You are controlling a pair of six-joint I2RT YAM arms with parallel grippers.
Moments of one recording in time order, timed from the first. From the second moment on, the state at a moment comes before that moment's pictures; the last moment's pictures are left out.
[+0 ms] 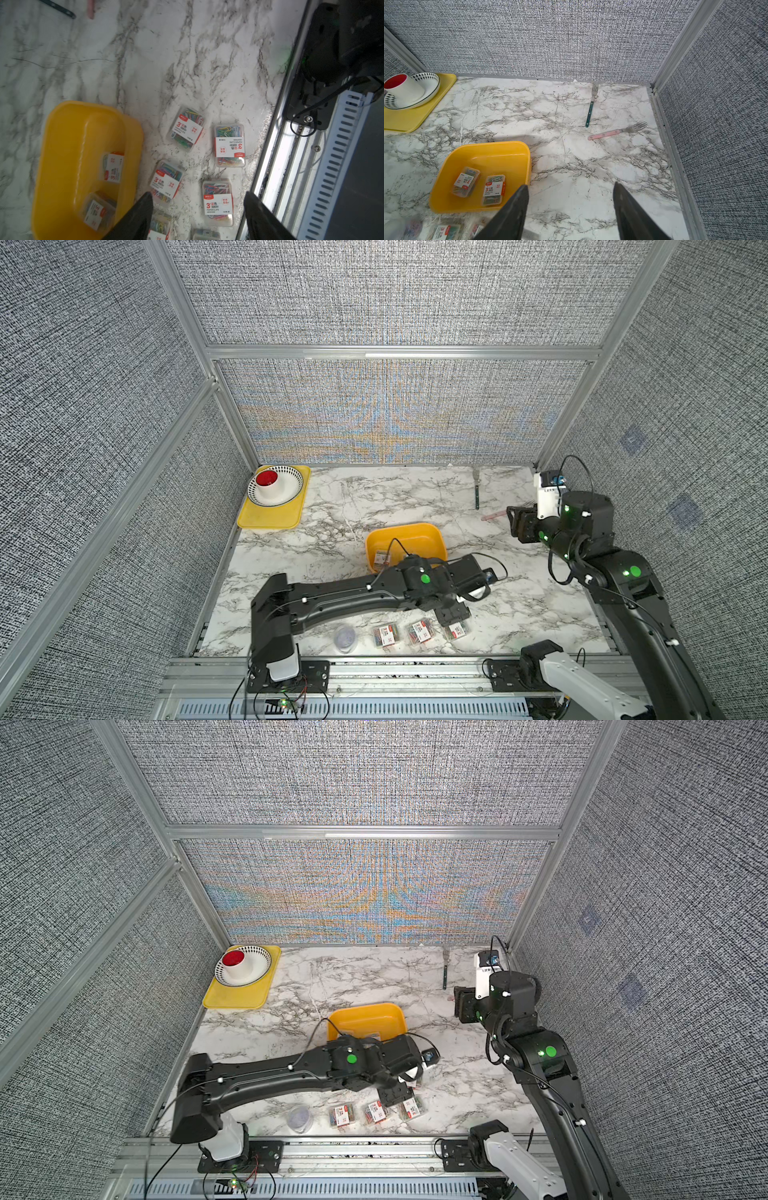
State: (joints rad) left arm -1.33 1.66 1.54 -0.89 -0.15 0.00; right arm 0.27 0.91 1.25 -0.84 0.15 0.09
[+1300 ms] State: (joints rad) left arm -0.54 0.85 0.90 -0.89 -0.46 -0.30; right arm 0.70 1.19 1.07 -0.63 0.00 0.01
